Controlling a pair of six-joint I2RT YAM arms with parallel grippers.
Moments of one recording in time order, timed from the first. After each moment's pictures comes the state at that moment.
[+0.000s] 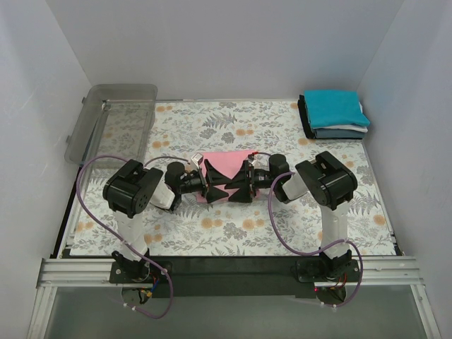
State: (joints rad) left arm -0.42 1.95 0.54 1.16 0.86 -1.38; right arm 0.51 2.05 0.71 1.03 -1.05 1.36
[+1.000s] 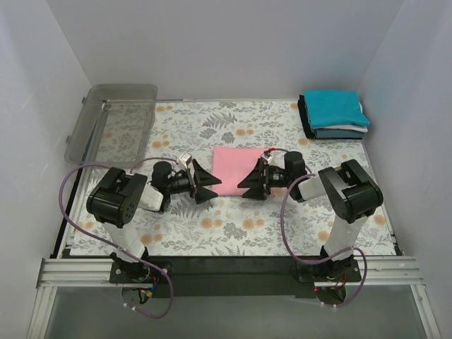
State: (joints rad) left arm -0.30 1.82 0.44 1.05 0.93 -1.31; right arm 0.38 1.86 0.61 0.79 -1.04 1.13
